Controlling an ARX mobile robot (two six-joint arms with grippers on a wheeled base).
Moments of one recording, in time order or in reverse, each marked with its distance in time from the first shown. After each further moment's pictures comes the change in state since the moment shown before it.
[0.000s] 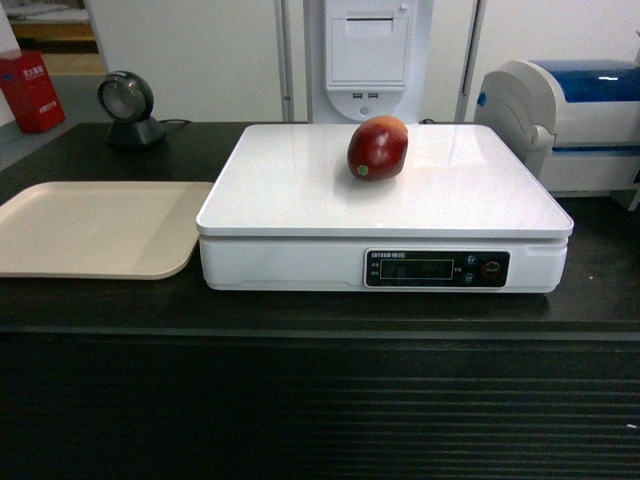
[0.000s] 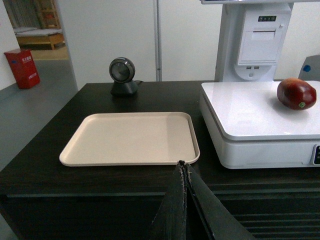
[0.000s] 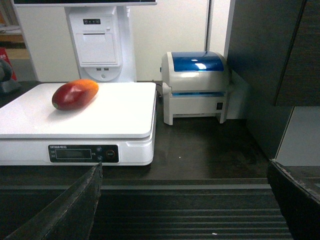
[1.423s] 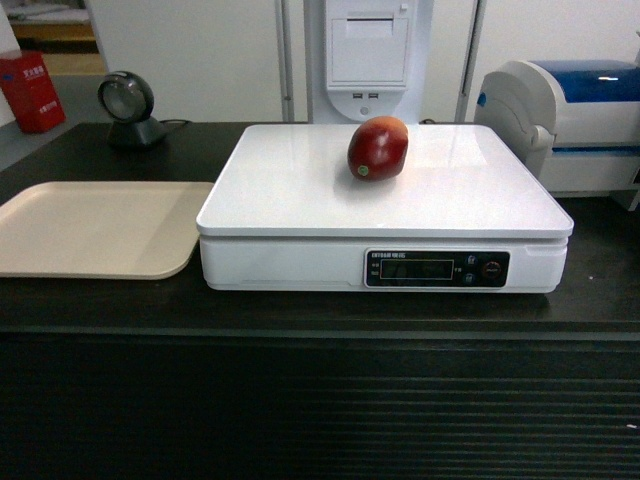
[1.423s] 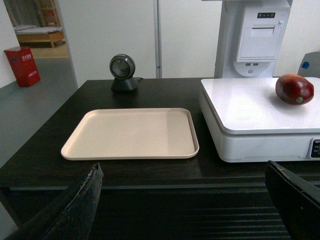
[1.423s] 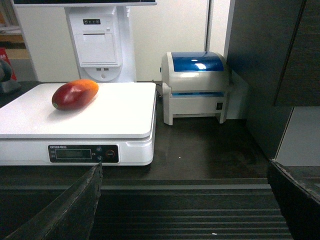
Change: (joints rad) left arm 0.000 -0.155 0.000 -0.164 0.000 0.000; right arm 0.000 0.000 0.000 0.000 0.000 0.000
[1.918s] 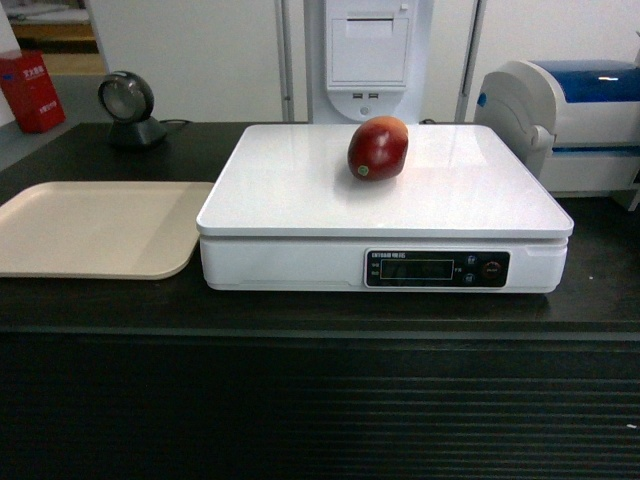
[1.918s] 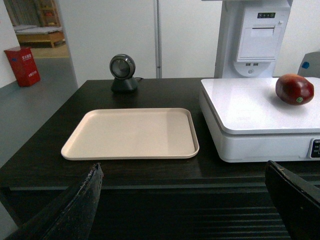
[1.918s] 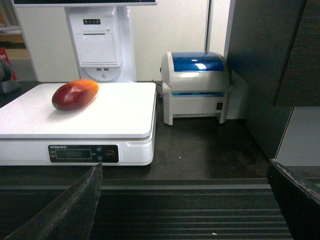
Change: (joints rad) left arm 0.000 0.000 0.000 0.000 0.000 0.000; right arm 0.000 0.000 0.000 0.000 0.000 0.000
